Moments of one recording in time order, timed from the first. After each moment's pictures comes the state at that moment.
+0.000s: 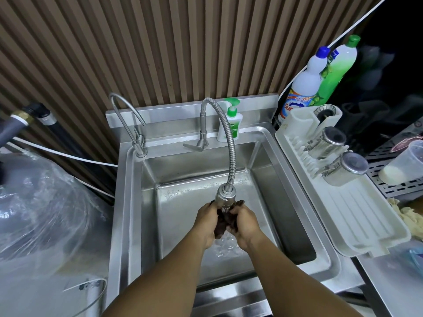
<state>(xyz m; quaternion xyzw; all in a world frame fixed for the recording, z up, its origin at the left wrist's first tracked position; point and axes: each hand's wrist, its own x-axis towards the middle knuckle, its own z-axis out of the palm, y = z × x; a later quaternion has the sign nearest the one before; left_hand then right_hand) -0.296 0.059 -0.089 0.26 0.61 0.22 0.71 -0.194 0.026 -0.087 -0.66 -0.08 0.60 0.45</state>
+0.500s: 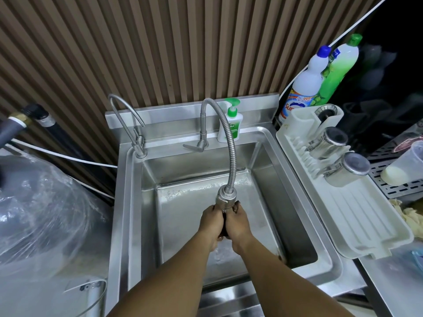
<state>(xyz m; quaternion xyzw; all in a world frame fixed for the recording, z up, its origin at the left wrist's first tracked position) -0.287 0.058 -0.093 0.31 0.64 0.19 0.68 -0.210 0.031 -0.098 -0.70 -0.18 0.55 0.41</state>
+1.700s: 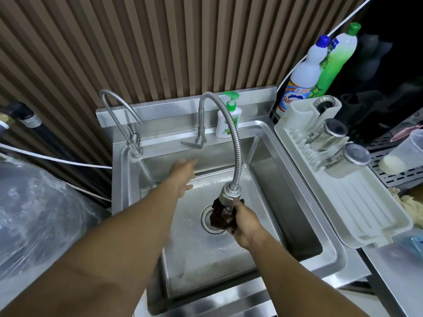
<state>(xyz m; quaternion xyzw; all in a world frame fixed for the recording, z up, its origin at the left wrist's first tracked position) -0.344 0.185 -0.056 0.36 0.63 0.23 0.64 -0.209 0.036 -0.091 -0.65 -0.03 0.62 0.44</state>
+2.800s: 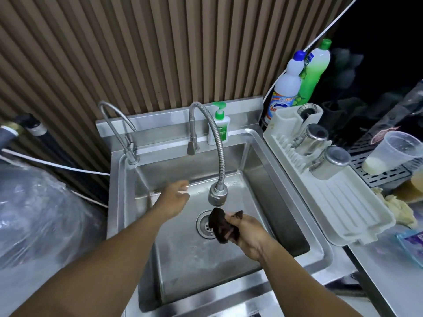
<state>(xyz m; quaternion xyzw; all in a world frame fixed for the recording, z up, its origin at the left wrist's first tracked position) -0.371 0.129 -0.072 0.63 0.58 0.17 0.48 -0.180 -0.008 -0.073 -0.61 -0.10 0.65 0.44</state>
